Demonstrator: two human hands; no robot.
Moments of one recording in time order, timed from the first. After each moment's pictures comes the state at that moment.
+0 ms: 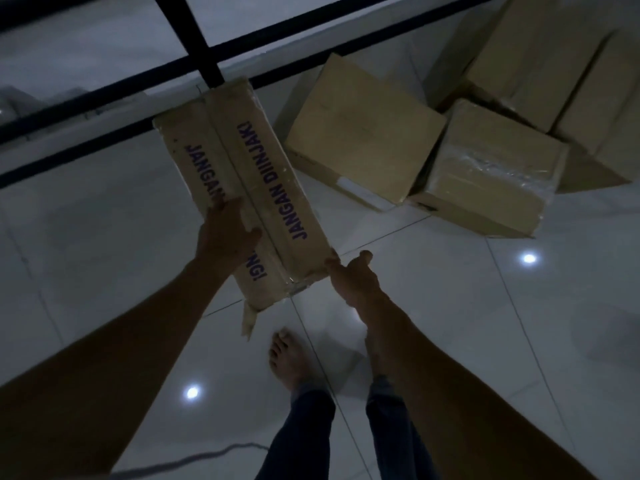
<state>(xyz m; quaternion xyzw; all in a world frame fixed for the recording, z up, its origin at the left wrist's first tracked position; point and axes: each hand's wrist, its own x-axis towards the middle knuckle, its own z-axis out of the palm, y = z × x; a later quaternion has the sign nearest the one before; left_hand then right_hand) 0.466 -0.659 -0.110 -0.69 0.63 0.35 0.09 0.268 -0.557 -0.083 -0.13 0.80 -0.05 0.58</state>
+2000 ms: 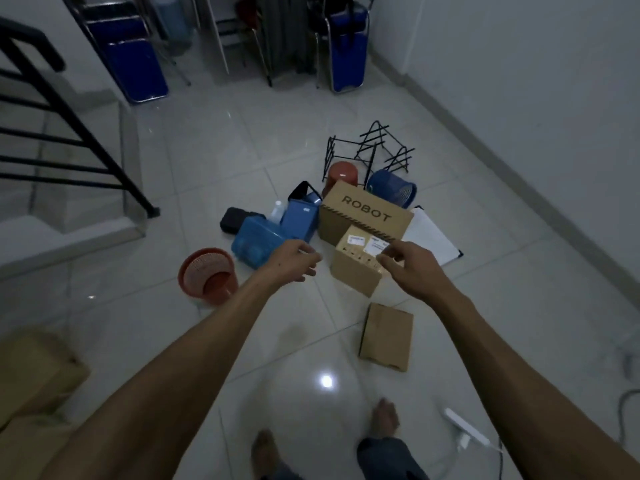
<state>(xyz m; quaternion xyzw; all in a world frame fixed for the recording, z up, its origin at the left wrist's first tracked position) -0.342 0.305 0.470 -0.03 0.83 0.46 0.31 -0.266 0.549 0.474 0.09 0.95 -0.30 0.06</state>
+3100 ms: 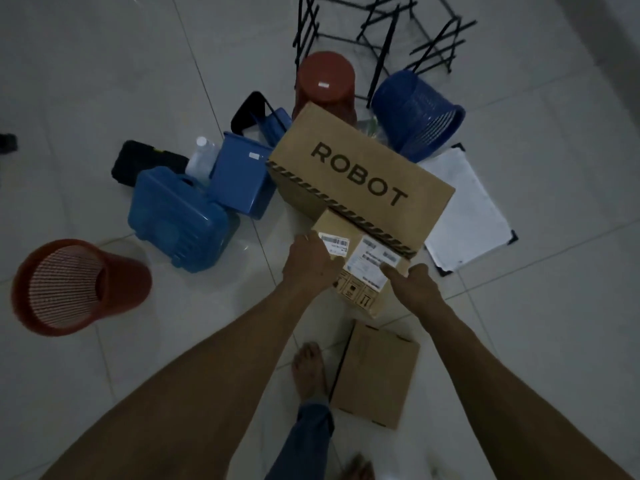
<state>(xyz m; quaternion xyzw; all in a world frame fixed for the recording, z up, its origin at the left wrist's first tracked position) -0.654 0.570 0.036 -0.05 0.89 0.27 0.36 -0.584 0.751 0.034 0.44 0.74 -0.40 0.31</state>
